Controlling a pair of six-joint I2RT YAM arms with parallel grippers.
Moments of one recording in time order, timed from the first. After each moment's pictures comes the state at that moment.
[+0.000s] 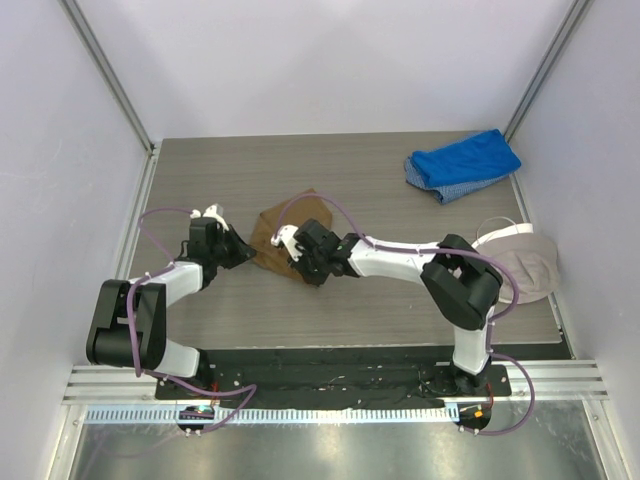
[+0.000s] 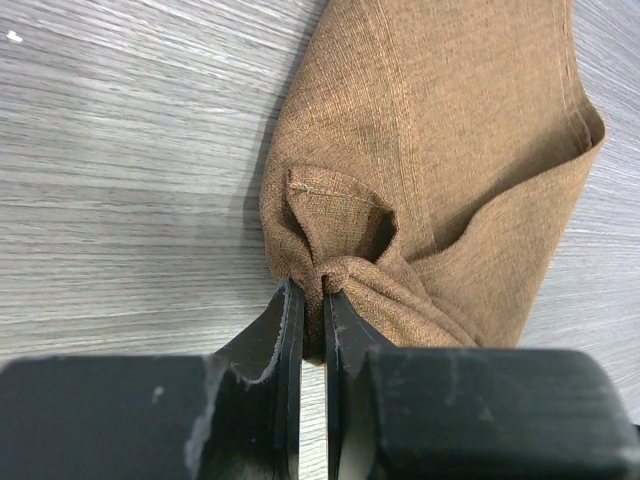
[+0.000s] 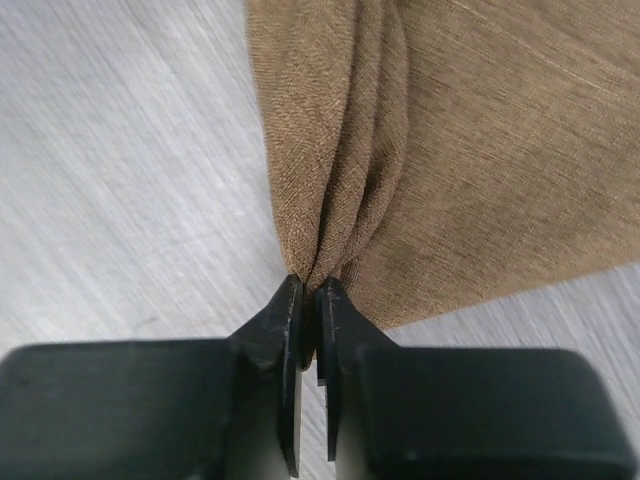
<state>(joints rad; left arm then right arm) -0.10 1.44 0.55 0.18 0.23 -0.58 0.92 1.89 1.23 -0.28 -0.05 -0.10</state>
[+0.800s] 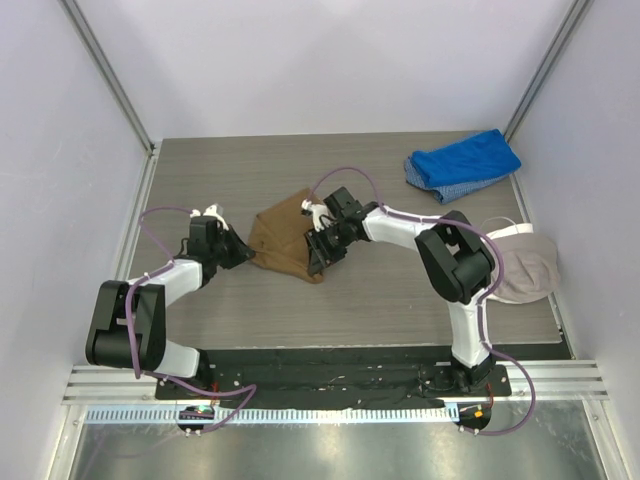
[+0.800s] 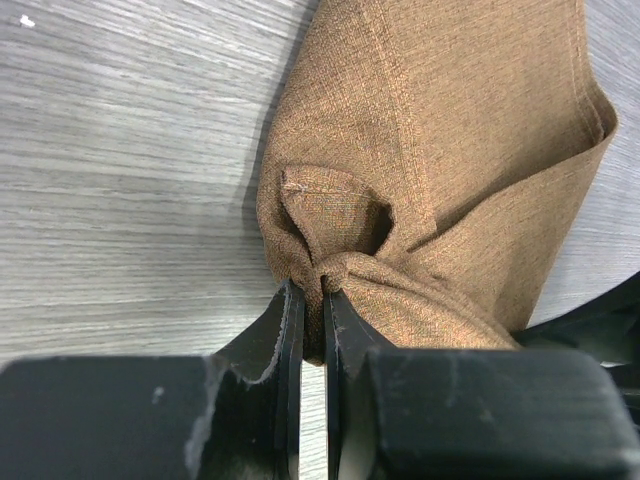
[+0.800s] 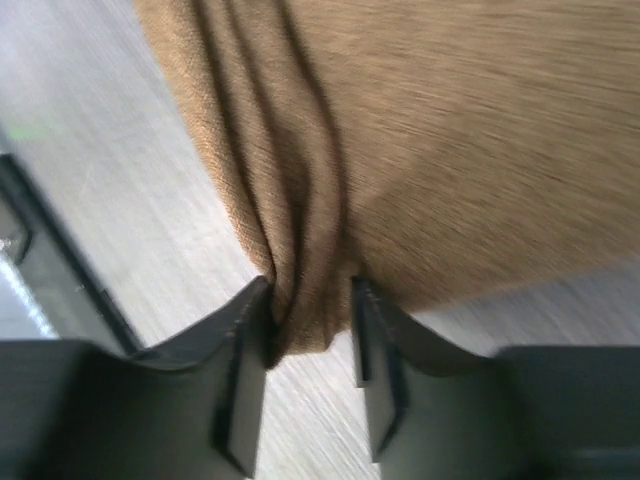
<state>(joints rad) -0.10 1.43 0.57 0.12 0.22 -0.57 0.65 2.04 1.37 -0.39 -0.60 0.11</state>
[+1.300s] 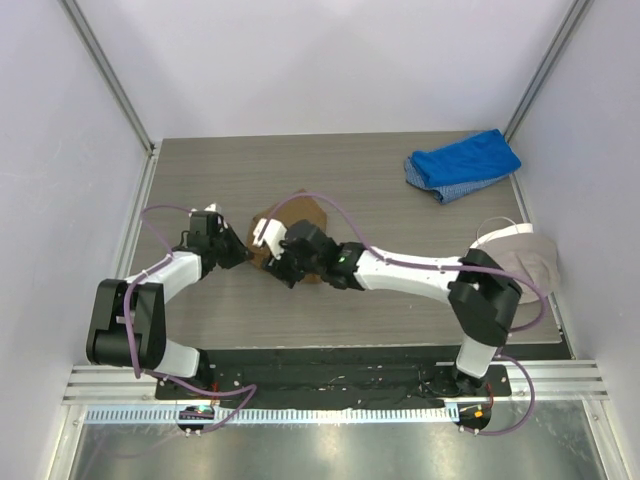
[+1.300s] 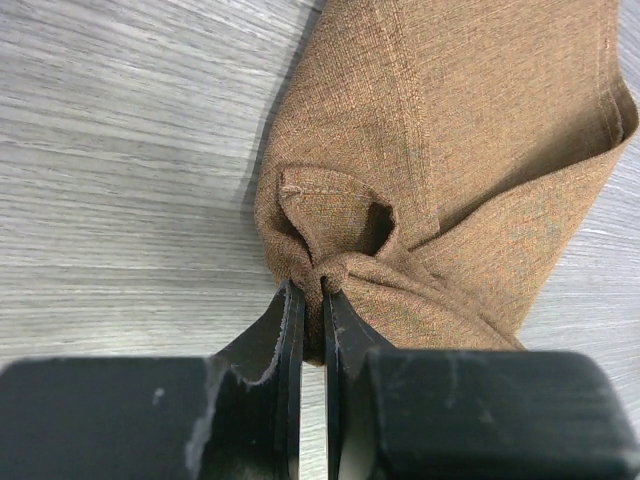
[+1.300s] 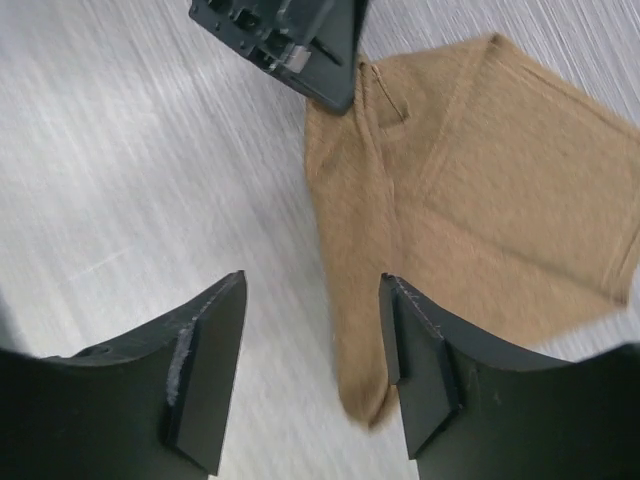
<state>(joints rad) -0.10 1.44 0.65 -0.05 0.21 -0.61 1.02 1.73 1.22 -0.08 0.01 -0.16</state>
